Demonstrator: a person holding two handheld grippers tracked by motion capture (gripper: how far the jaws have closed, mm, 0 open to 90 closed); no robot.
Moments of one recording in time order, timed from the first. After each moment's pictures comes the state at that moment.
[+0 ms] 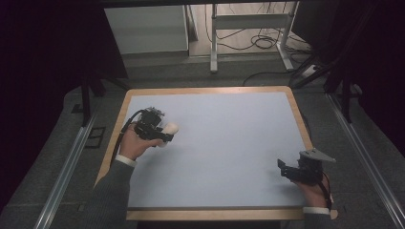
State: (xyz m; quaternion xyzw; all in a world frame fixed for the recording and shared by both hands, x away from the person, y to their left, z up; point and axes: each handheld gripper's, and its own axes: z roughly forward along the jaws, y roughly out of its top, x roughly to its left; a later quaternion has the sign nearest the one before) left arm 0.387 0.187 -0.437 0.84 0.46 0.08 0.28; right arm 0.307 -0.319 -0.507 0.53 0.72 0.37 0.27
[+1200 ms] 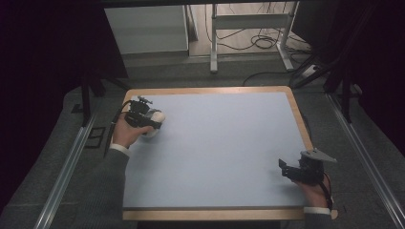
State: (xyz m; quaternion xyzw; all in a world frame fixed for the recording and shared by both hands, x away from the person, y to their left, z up) left arm 0.428 0.227 -0.444 0.80 0.53 0.10 0.26; right arm 0.307 -0.322 -0.508 0.53 0.72 0.36 0.27
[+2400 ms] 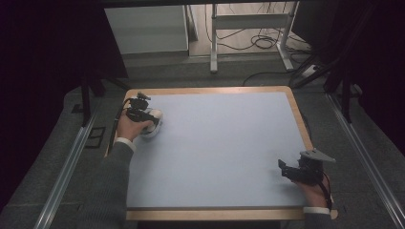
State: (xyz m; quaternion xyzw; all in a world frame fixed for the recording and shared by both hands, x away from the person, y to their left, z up) left arm 0.462 0.238 -0.468 0.77 0.58 0.10 0.24; right arm 0.308 -0.322 -0.510 0.53 0.72 0.36 0.27
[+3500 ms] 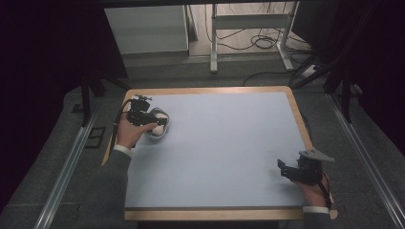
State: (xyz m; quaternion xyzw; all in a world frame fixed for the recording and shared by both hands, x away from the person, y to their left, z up) left arm 0.422 0.220 -0.439 0.77 0.52 0.10 0.34; right arm 0.310 -0.320 -0.511 0.53 0.72 0.36 0.27
